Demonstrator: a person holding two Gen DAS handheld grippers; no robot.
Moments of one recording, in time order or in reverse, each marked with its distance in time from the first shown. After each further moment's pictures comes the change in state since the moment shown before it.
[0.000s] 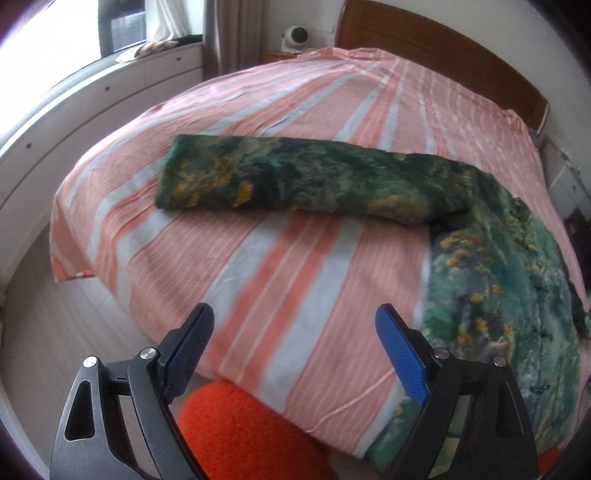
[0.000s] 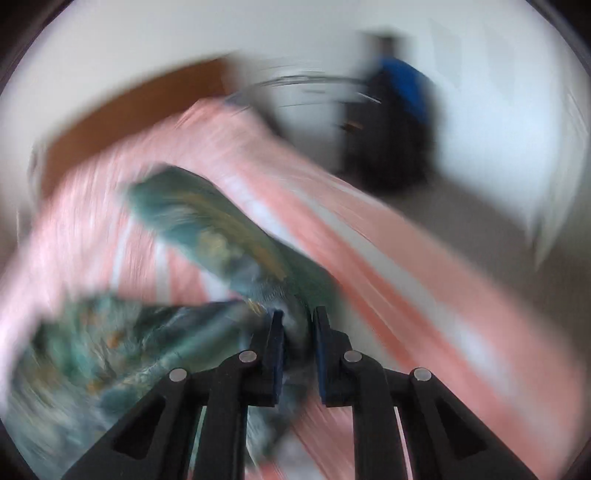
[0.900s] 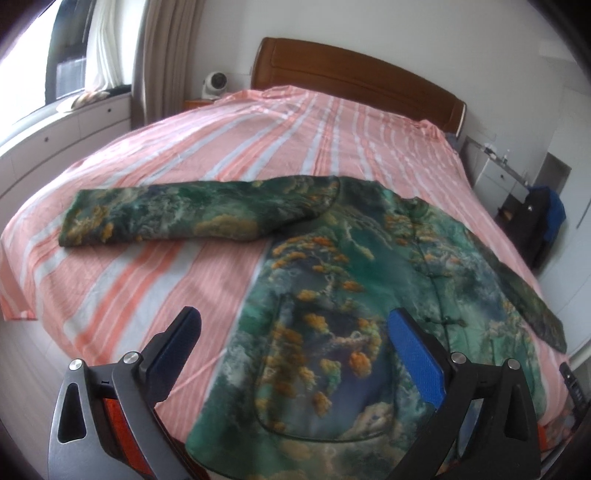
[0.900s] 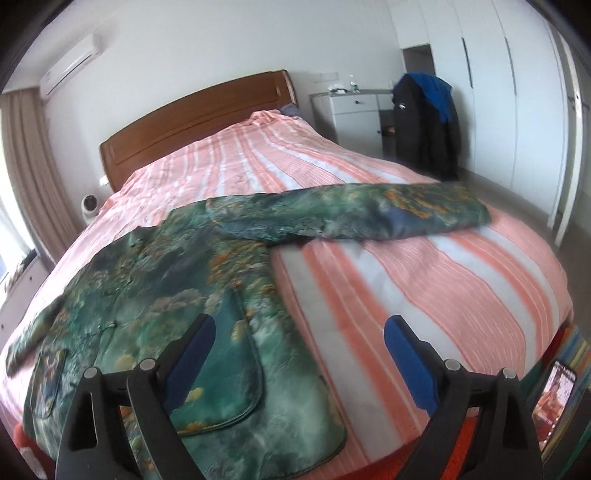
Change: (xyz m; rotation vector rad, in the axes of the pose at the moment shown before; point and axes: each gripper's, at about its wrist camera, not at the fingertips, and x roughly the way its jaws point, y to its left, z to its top) left arm -0.049 -0.129 -0.046 0.135 -0.174 -0.228; right arm -0.201 0.007 -0.202 -0.244 -0.054 0.203
